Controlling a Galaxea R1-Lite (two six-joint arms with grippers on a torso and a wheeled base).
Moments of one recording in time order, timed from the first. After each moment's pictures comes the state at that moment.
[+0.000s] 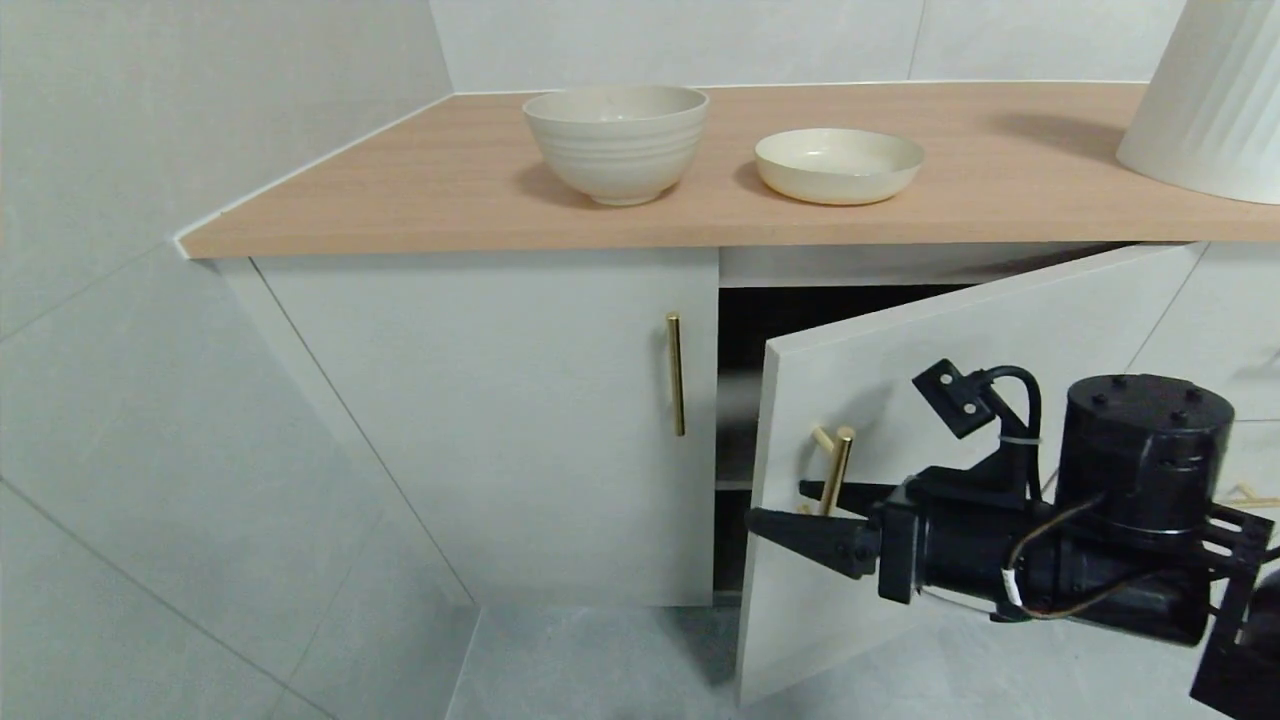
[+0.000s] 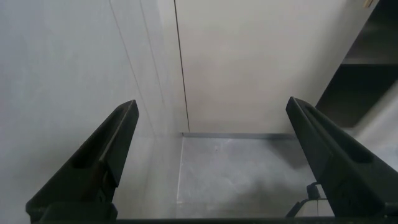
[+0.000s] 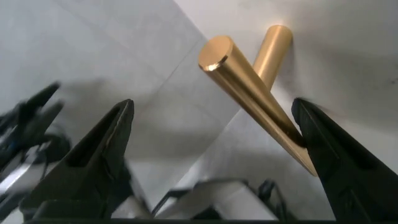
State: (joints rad) left arm 0.00 0.00 0.00 0.00 0.01 0.00; right arm 0.71 1.66 -0.56 -0.93 0.41 0.42
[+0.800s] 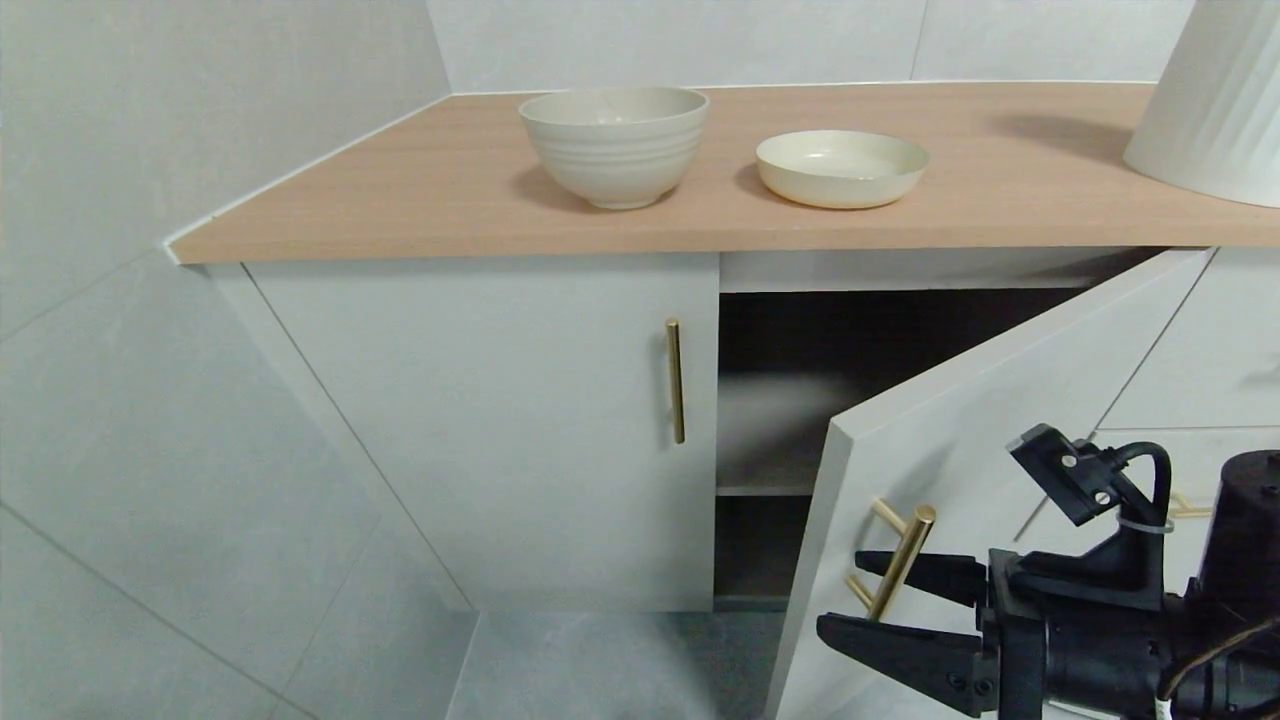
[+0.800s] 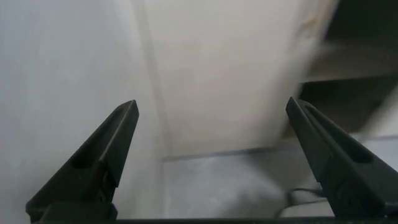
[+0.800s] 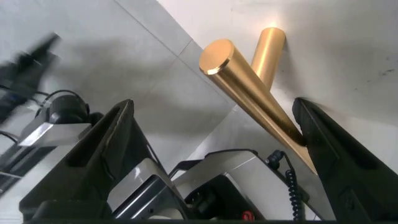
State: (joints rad) left arm -0.01 0.05 -0.16 0.04 -0.13 0.01; right arm 0.76 1.48 -0.34 -0.94 0.43 0.42
